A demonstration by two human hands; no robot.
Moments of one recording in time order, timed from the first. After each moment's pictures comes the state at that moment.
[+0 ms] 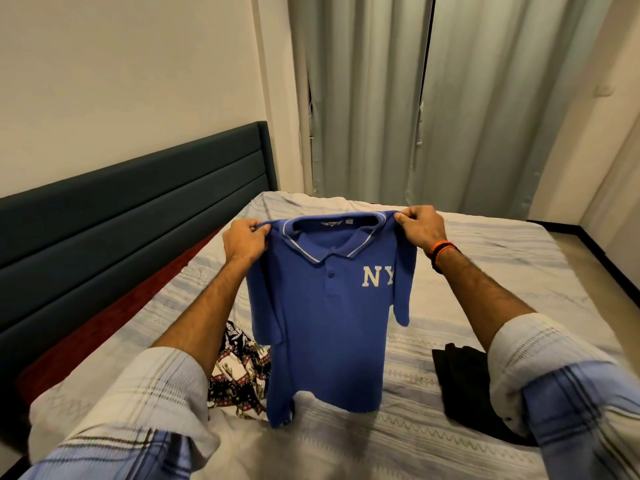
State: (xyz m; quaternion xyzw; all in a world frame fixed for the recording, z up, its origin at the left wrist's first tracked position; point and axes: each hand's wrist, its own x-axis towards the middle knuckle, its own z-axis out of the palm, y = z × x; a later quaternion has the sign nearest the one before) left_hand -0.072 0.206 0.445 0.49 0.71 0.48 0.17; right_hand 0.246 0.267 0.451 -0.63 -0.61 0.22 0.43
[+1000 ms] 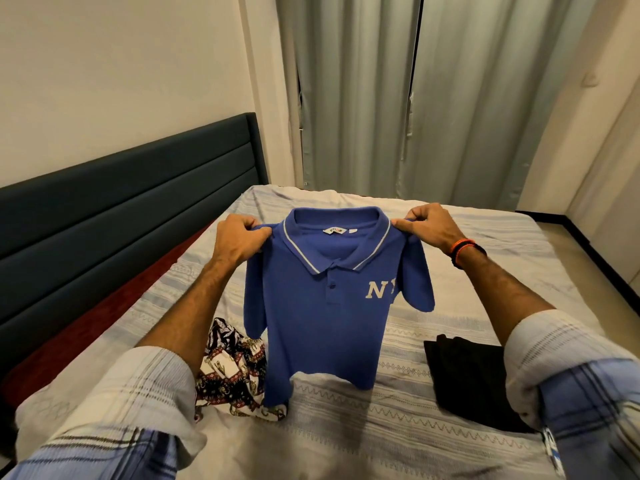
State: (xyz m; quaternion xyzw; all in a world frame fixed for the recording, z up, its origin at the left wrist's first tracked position) left_hand -0.071 0.212 0.443 0.57 0.69 0.43 0.13; right_hand 0.291 0.270 0.444 -0.58 -0.69 0.23 0.38
